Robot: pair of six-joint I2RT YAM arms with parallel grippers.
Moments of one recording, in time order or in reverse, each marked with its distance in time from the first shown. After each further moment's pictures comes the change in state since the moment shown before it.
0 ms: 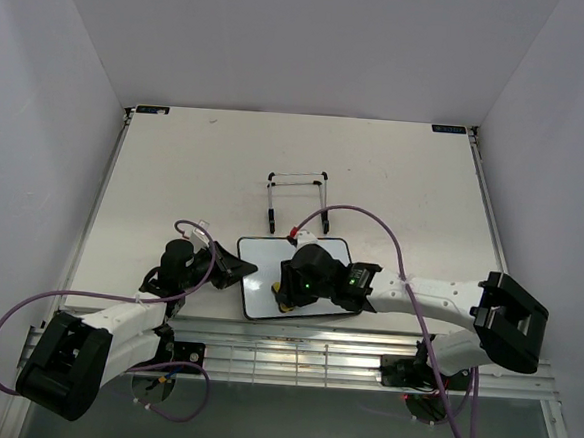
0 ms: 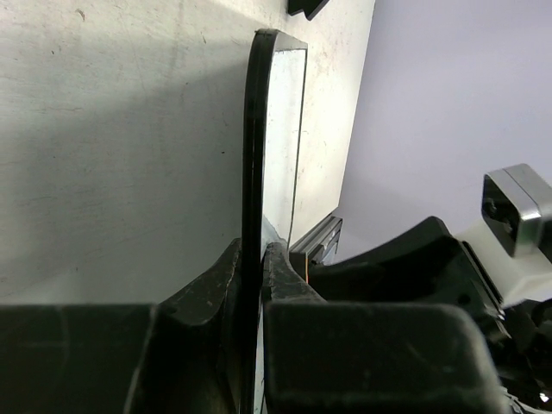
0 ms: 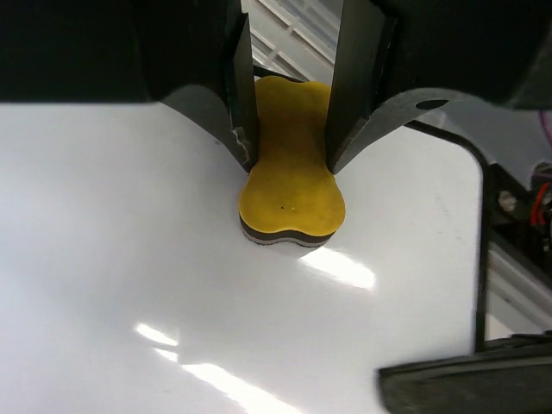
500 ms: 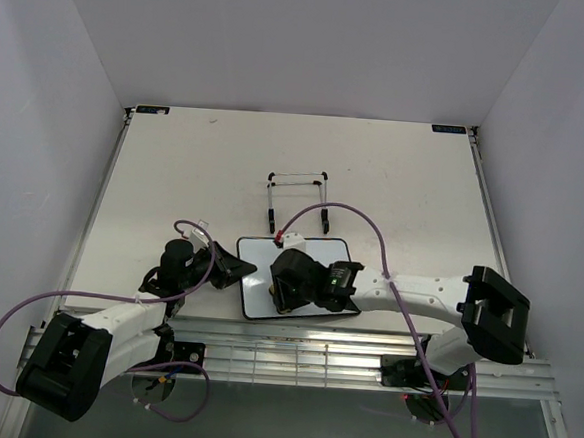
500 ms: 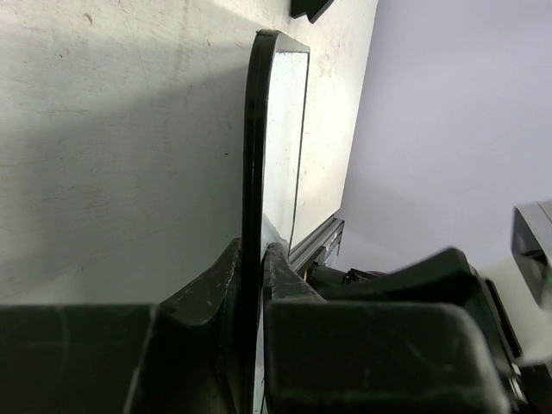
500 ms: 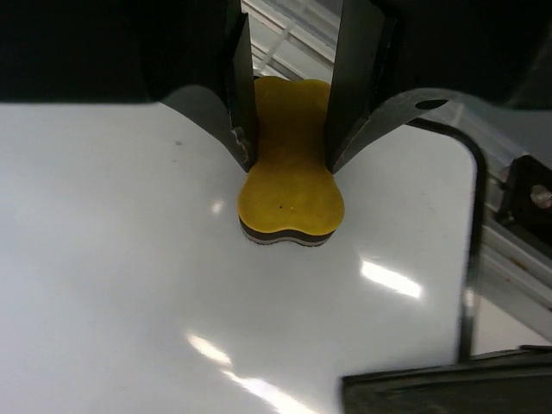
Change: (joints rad) left arm 0.002 -0.002 0.000 -0.008 0.000 0.005; right arm 0.072 0.066 0.118 -0.174 0.150 0.019
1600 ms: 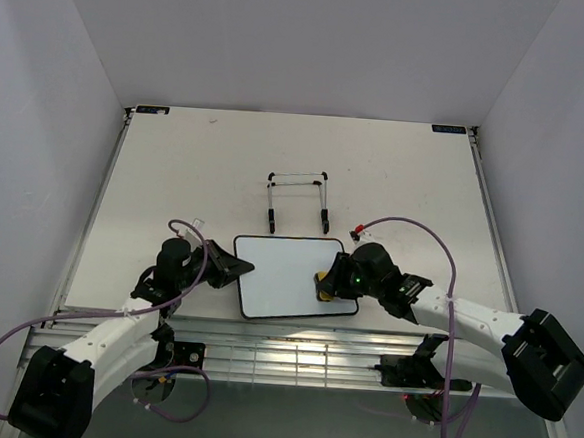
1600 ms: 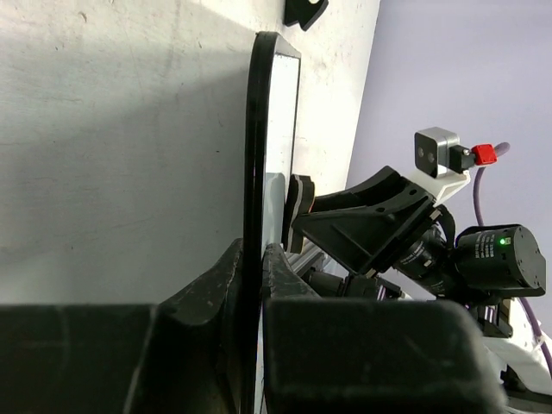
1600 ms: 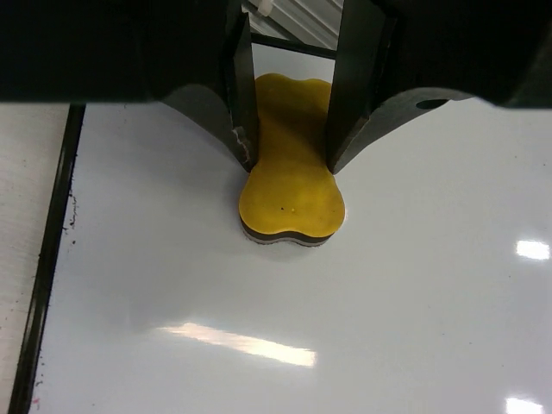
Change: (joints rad) left arm -0.002 -0.172 0.036 -0.217 -0.052 0.004; right arm -0.418 -0.355 -0.529 0.377 -0.272 0.045
